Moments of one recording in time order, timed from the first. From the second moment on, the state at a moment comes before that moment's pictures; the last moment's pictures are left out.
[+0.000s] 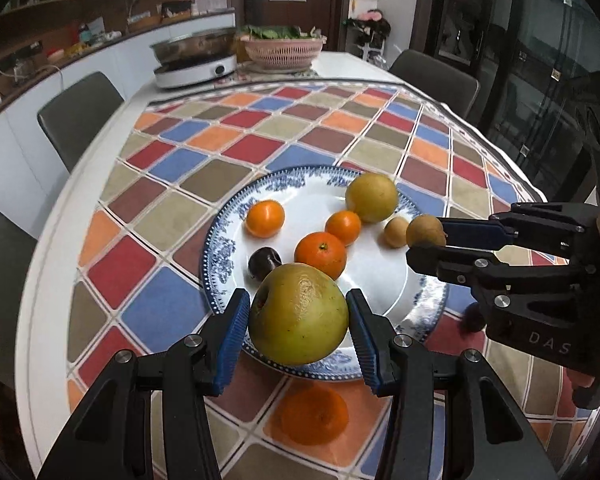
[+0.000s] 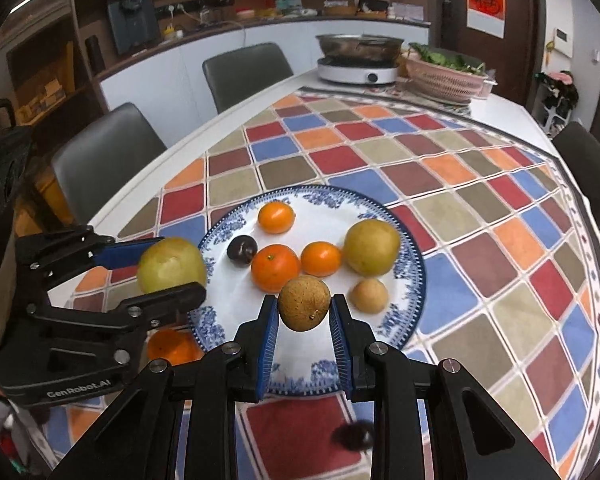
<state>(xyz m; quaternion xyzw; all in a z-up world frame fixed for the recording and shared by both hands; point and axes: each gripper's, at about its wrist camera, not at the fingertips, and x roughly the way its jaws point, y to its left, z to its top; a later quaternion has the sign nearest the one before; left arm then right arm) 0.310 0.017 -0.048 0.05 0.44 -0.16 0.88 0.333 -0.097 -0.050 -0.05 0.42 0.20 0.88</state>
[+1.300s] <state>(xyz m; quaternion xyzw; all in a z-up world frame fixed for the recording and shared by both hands) 0.293 0.006 -0.016 0.08 0.40 -0.14 0.90 0.325 -0.118 -0.037 -0.01 0.41 0.17 0.90</state>
